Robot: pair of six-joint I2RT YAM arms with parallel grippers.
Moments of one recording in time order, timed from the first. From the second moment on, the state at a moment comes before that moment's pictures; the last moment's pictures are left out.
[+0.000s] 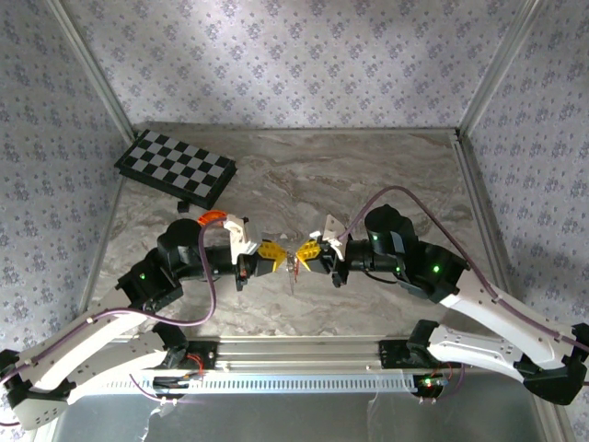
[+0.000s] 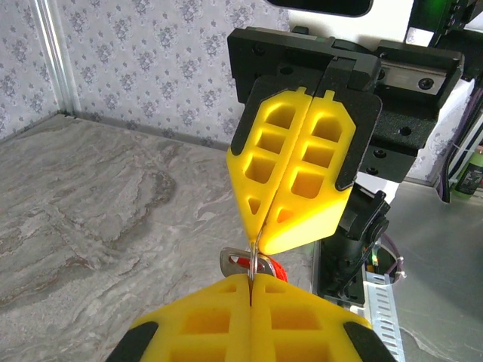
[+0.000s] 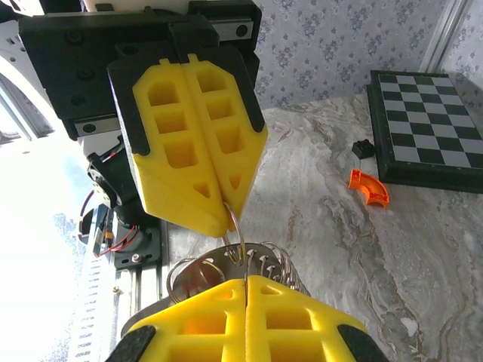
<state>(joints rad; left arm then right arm) -0.89 0.76 0.81 -0.22 0.49 -0.05 0.96 0.91 1.01 -0.44 -0.38 -0.12</state>
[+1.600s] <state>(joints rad) -0.90 0.77 0.81 -0.22 0.49 -0.03 0.96 0.91 1.01 -0.43 -0.38 -0.12</state>
